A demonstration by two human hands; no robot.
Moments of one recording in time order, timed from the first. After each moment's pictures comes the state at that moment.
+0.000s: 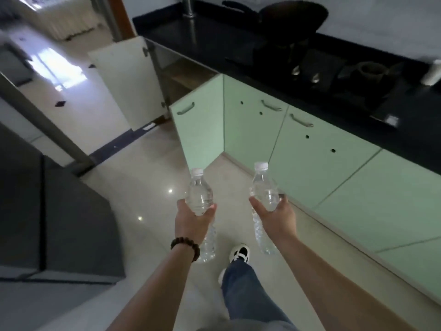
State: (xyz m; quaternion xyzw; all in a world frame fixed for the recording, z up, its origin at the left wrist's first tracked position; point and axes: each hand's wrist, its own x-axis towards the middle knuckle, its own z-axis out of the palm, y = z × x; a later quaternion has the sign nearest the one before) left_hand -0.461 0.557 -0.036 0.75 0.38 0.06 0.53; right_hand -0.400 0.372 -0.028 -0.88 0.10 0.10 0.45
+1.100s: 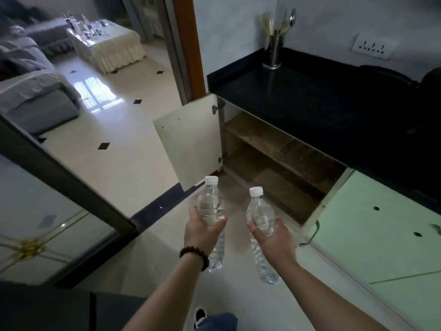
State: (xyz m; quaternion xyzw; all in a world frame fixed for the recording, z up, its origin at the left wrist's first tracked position) left_hand -0.073 1.078 -0.028 0.75 0.37 0.06 0.55; right_hand -0.026 0.909 -0.058 -0.89 0.05 0.13 0.43
